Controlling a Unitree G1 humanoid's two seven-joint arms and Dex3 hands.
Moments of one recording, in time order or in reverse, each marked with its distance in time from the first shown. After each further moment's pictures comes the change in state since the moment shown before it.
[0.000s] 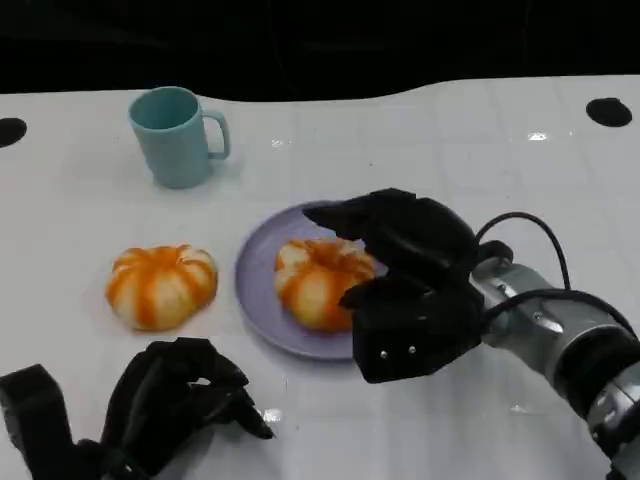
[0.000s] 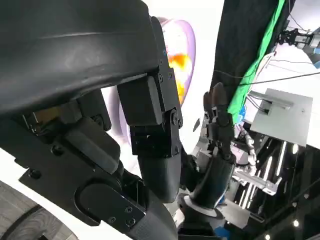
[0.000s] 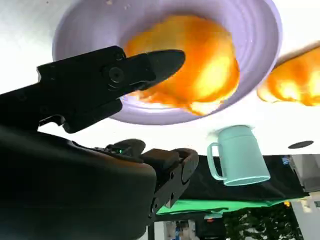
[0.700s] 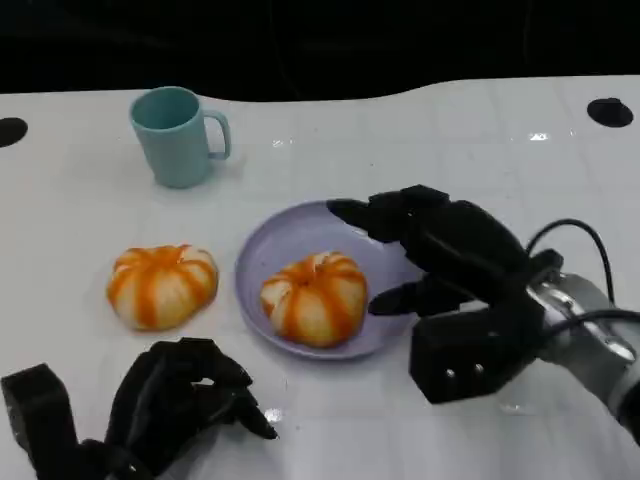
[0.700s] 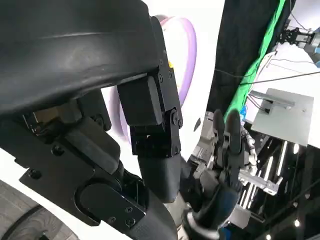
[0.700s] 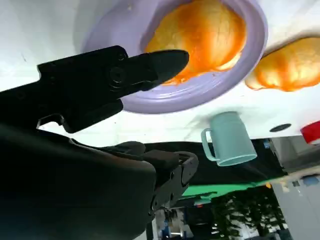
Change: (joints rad) left arm -0.001 -0.010 0.001 0.001 0.012 -0.001 0.008; right arm 0.220 -0.178 -0.089 -0.375 0.072 -0.073 0.086
